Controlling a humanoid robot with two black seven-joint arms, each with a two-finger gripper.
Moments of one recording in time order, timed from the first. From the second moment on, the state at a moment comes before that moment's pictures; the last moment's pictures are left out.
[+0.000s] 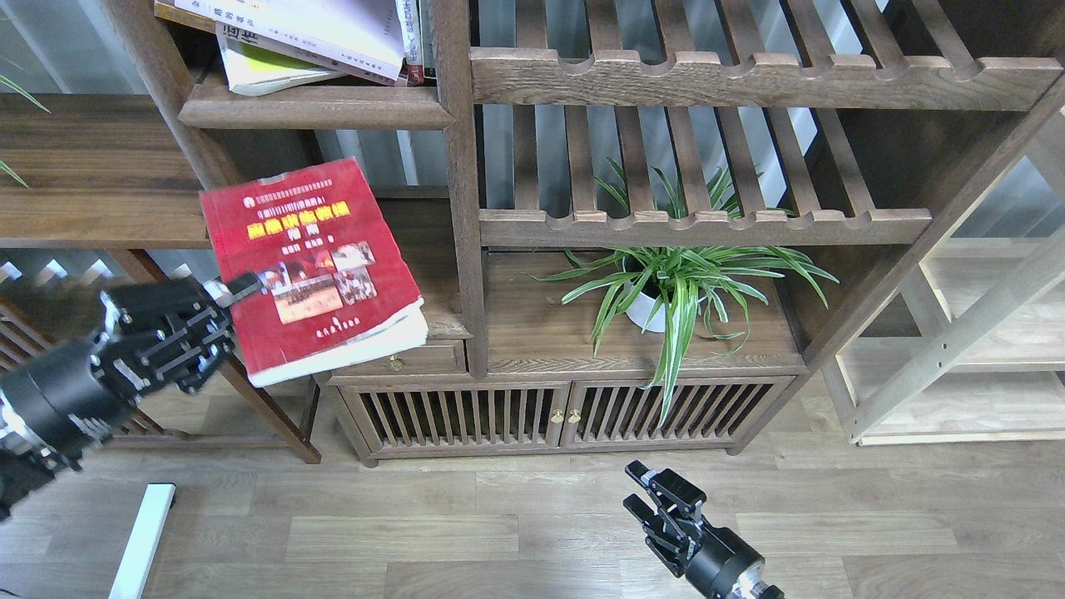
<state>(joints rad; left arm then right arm) -0.21 0.99 -0.83 -1.60 -1.09 -0.49 0.49 -0.10 0.00 1.22 0.72 0.30 0.58 -0.49</state>
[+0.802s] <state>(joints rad) -0.67 1.18 -0.82 -1.62 -1.13 -0.49 0.49 -0.11 -0.02 1.23 0.74 0.33 0.58 -0.49</state>
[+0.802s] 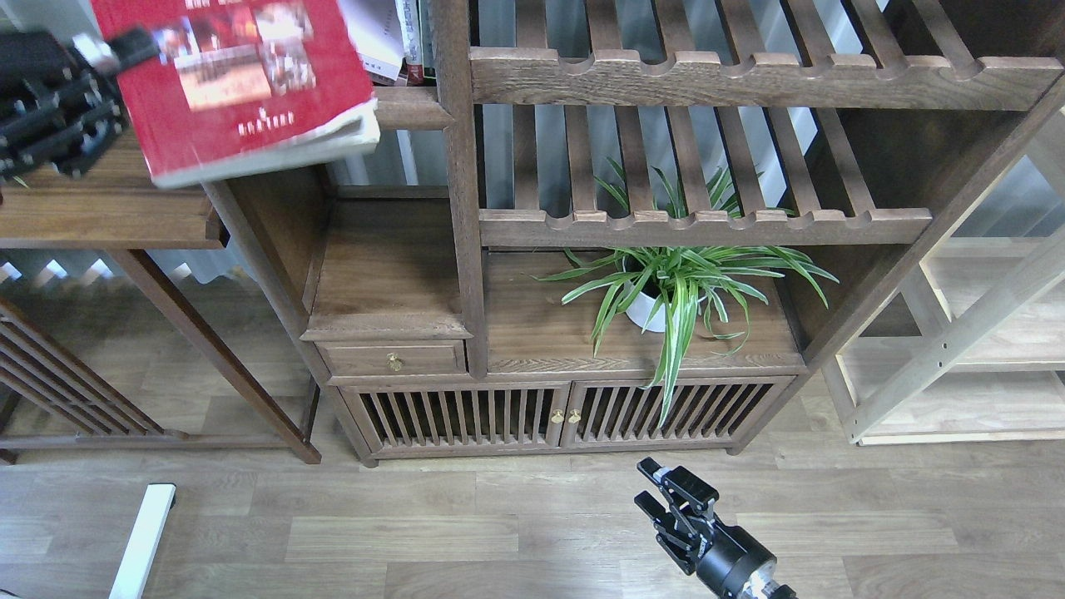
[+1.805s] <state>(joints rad) -0.78 1.15 -0.94 -1.38 -0.84 -0.46 0.49 -0.12 -0.07 1.23 0.81 0.42 0.58 -0.49</state>
